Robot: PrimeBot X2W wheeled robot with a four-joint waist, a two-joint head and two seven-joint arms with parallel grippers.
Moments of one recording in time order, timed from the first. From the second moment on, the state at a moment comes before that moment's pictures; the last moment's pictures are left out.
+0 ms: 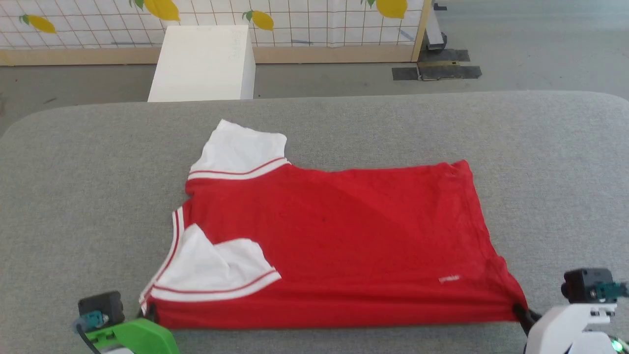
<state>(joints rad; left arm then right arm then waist) 0.11 0.35 -0.20 0.03 -0.52 0.34 0.21 0.18 -0.05 -0.16 -0.21 0.22 0.13 0.72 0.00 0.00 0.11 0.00</state>
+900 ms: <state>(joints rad) 0.06 0.33 -0.19 0.05 -0.49 0.28 -0.07 0.15 -0.05 -0.11 -0.04 0.23 0.13 0.25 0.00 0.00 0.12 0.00</state>
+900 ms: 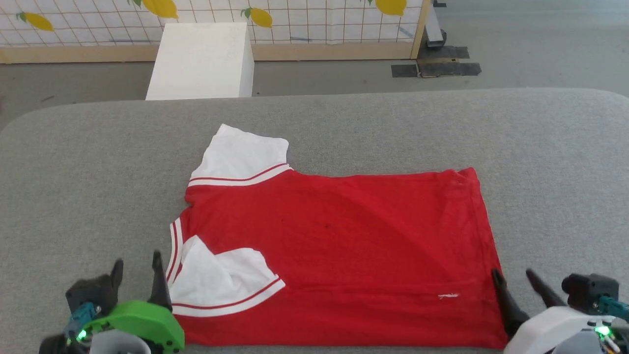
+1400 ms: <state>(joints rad) -0.50 0.42 -0.26 0.23 -0.42 0.06 -0.05 -0.03 -0.05 -0.01 -0.06 0.15 0.13 -0.10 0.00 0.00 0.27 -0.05</state>
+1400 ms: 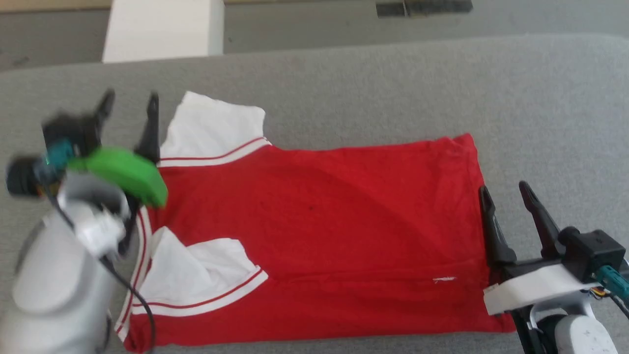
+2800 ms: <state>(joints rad) -0.87 0.56 -0.28 0.33 -0.56 0.15 0.83 -0.55 -0.05 0.06 0.13 0.12 0.13 0.32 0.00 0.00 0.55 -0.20</state>
